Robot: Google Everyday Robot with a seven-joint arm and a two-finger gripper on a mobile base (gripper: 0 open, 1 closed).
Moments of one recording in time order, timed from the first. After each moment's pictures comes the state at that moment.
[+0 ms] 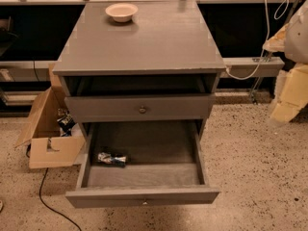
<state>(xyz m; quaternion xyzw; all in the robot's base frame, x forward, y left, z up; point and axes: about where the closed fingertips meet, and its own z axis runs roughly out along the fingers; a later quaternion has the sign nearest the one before) 0.438 -0.217 0.976 -0.60 0.78 -0.03 0.16</state>
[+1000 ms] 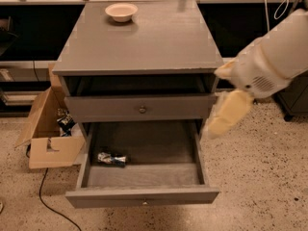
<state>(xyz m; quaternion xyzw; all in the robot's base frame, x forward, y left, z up) 0.457 -0.132 0.913 -0.57 0.78 0.11 0.24</state>
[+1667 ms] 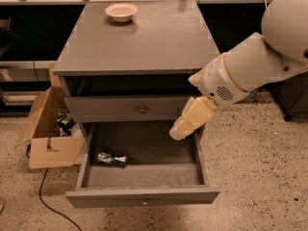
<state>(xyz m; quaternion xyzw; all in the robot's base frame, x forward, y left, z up) 0.473 -0.070 0.884 -0.54 0.78 0.17 0.28</state>
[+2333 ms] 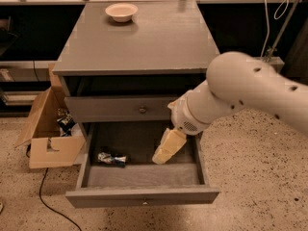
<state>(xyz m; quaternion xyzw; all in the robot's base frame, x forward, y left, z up) 0.483 -0.033 0.778 -0.58 0.76 0.14 0.25</state>
